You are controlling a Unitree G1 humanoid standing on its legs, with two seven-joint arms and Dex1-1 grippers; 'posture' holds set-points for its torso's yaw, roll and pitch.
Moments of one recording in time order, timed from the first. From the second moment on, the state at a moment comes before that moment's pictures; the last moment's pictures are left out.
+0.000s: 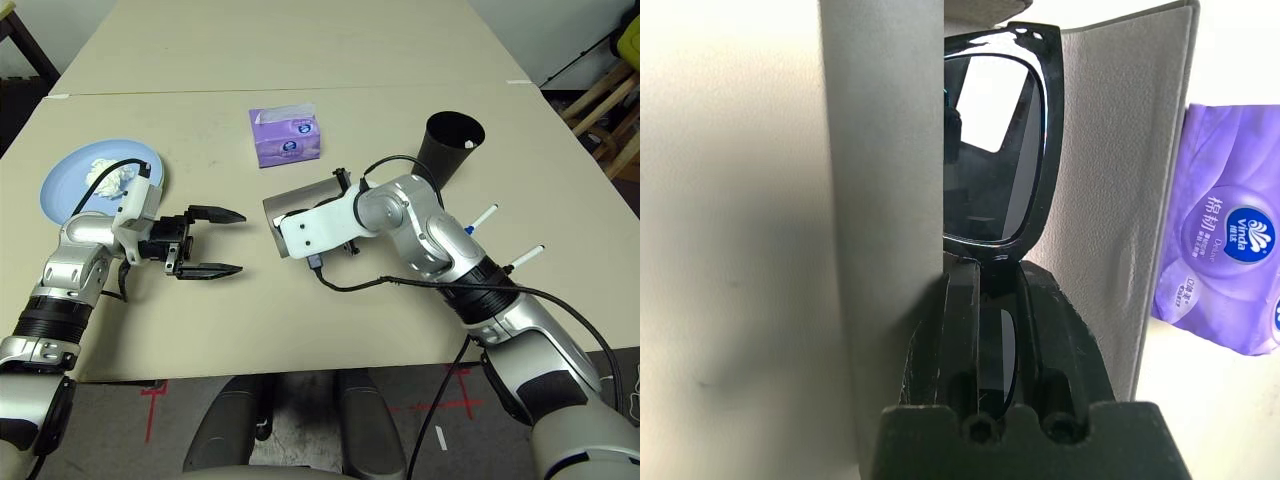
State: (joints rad) left arm -0.56 0.60 -0.06 0.37 -0.36 -0.07 -1.51; right arm -0.80 -0.54 0.50 0.00 -0.62 0.09 1.10
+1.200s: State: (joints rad) left arm -0.56 0.60 -0.06 0.37 -0.36 -0.07 -1.51; right arm -0.84 -0.55 0.48 -0.01 -0.62 0.04 1.12
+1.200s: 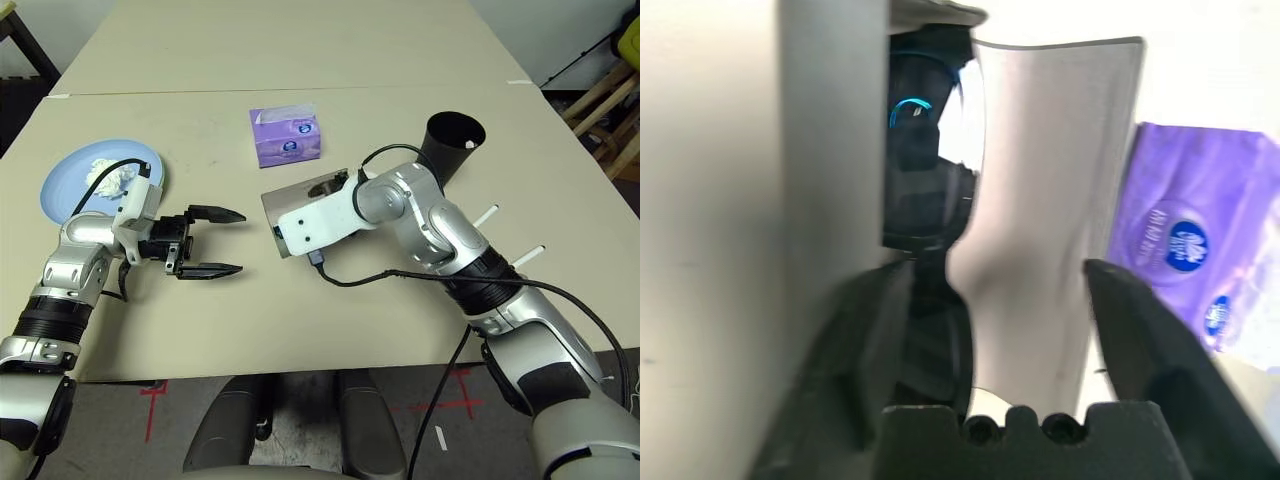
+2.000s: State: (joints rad) left arm -0.58 0.60 -0.06 0.38 -0.36 -0.07 -1.50; right arm -0.89 -0.59 0.33 -0.08 -0.43 0.23 1.22
